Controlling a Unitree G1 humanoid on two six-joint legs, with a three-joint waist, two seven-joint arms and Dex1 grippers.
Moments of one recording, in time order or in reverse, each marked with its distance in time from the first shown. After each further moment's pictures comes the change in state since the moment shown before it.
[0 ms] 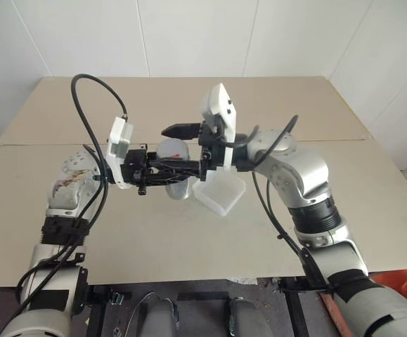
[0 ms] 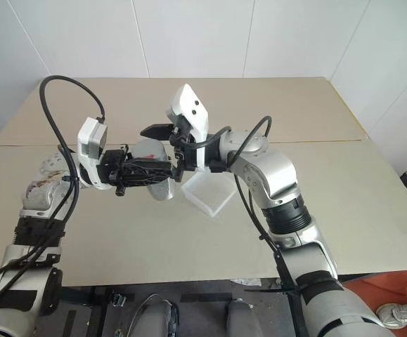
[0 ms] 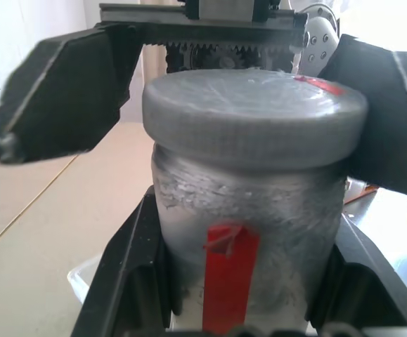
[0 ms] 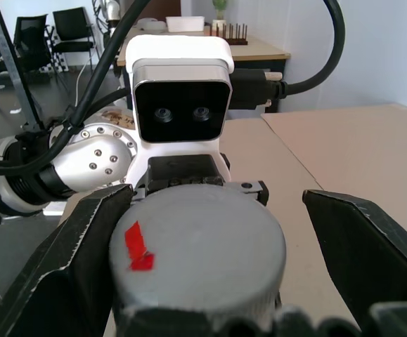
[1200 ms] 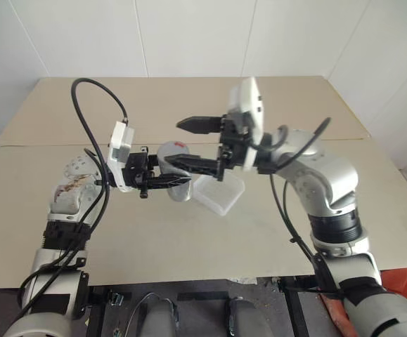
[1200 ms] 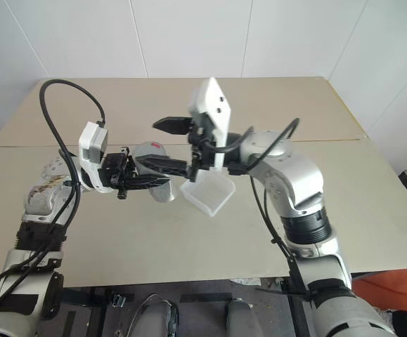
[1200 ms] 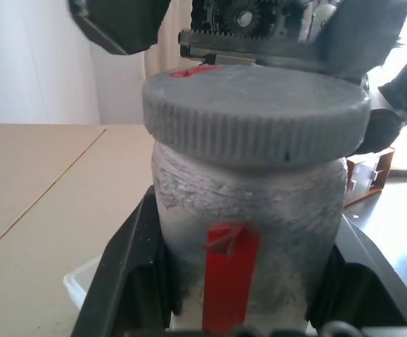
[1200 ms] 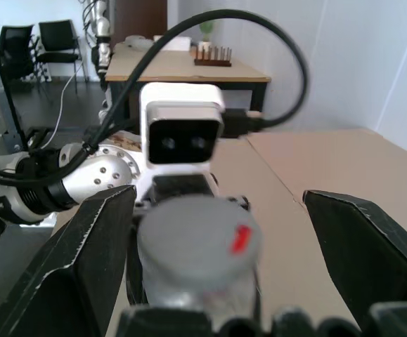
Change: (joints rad) left arm 0.023 -0.022 0.000 -0.020 0.003 -0.022 0.019; right arm 0.060 -0.041 -0.043 -0.172 0.050 0.029 -0.051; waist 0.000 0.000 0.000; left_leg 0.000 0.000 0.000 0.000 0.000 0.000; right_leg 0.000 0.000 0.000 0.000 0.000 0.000
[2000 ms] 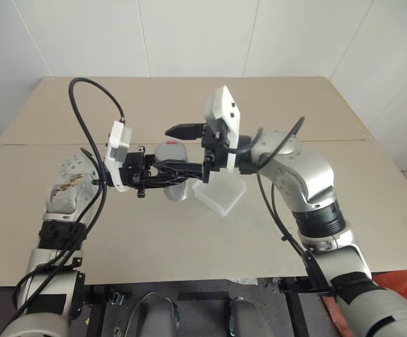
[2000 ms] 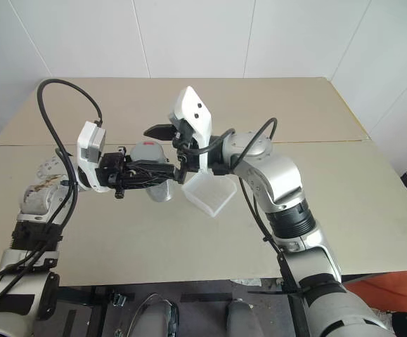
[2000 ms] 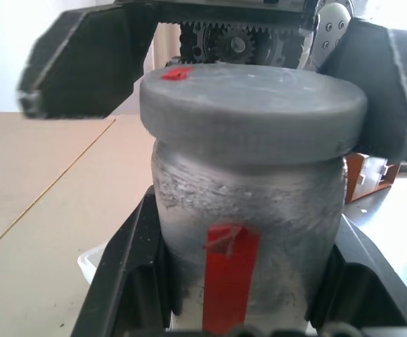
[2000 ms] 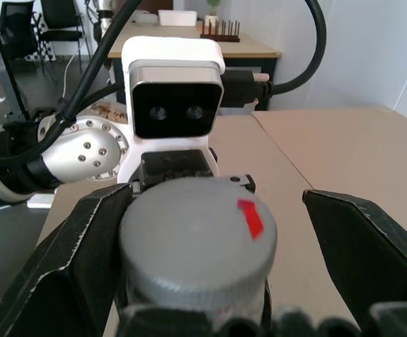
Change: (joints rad) left arm 0.012 0.037 0.002 -0.008 0.003 0.003 0.012; right arm -0.026 0.016 0.044 0.108 -0.075 -0.034 0.037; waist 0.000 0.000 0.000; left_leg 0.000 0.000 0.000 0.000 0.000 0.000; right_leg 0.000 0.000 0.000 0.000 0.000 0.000
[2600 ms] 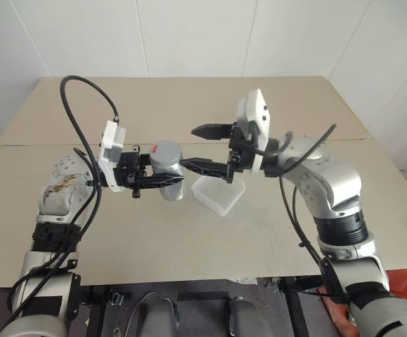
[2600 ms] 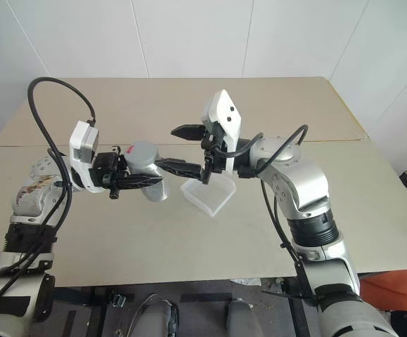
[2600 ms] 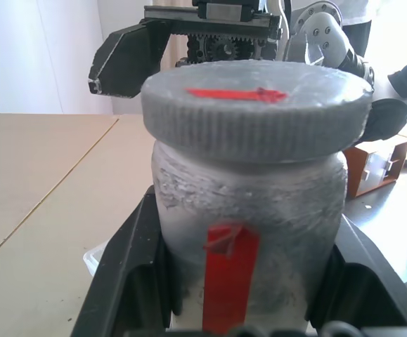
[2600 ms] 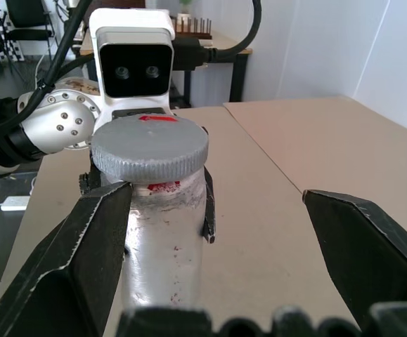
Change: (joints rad) left arm 0.015 0.019 0.020 -0.028 -0.008 0.001 -0.011; right arm 0.090 -0.097 -0.079 -0.075 0.033 0.001 0.011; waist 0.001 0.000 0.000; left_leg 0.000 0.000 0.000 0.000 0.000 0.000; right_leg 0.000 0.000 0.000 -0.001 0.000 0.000
